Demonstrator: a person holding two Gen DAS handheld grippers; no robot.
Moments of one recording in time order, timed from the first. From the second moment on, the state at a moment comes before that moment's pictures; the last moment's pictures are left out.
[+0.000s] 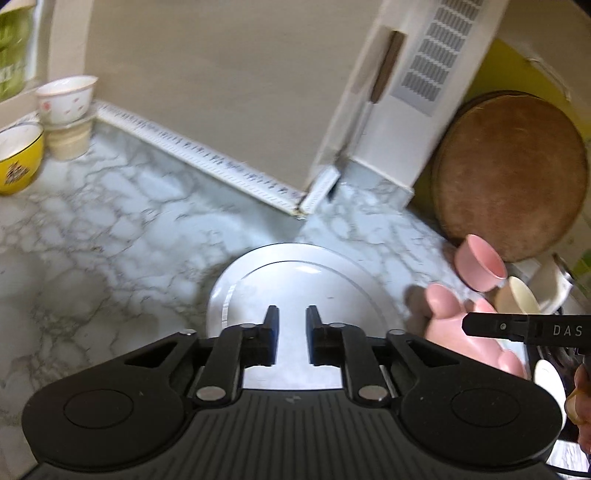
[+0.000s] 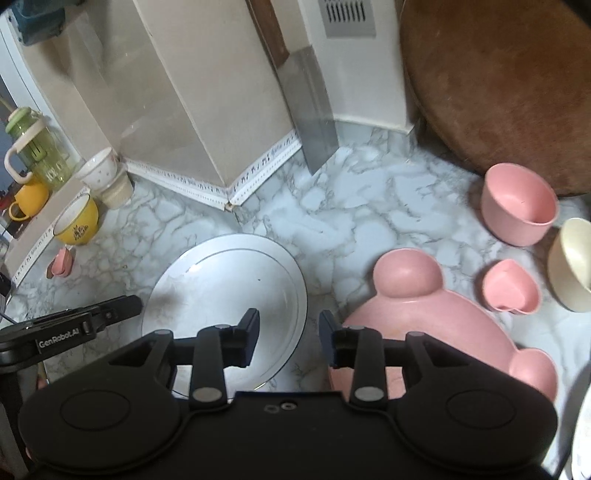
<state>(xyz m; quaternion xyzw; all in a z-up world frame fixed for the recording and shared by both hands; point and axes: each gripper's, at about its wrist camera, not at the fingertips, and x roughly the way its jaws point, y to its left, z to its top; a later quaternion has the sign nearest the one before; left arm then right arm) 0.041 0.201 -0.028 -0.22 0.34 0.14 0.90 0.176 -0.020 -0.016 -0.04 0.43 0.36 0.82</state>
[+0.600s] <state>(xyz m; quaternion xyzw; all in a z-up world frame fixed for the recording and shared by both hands) 0.090 0.080 0.002 -0.13 0.31 0.00 0.94 0.150 -0.142 -0.002 0.00 0.40 0.26 0.88</state>
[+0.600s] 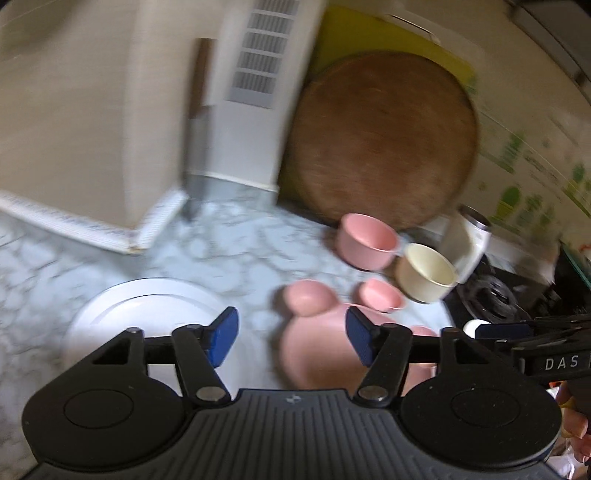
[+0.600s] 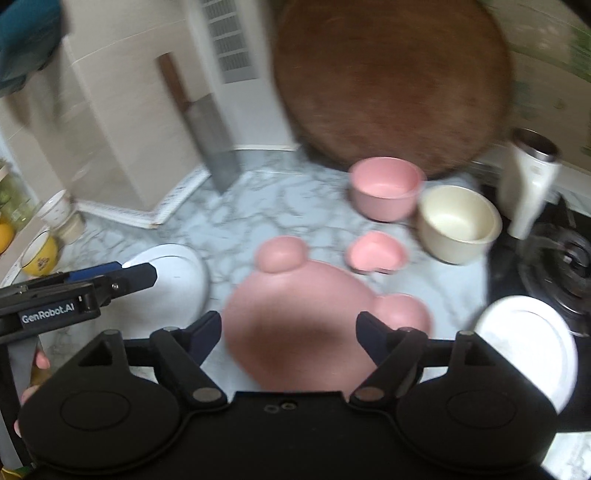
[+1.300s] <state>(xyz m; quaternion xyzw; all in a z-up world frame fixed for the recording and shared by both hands) 0.179 -0.103 -0.029 -0.06 0.41 -0.14 0.90 0.196 -0.319 -0.038 0.02 0.46 0.13 0.88</state>
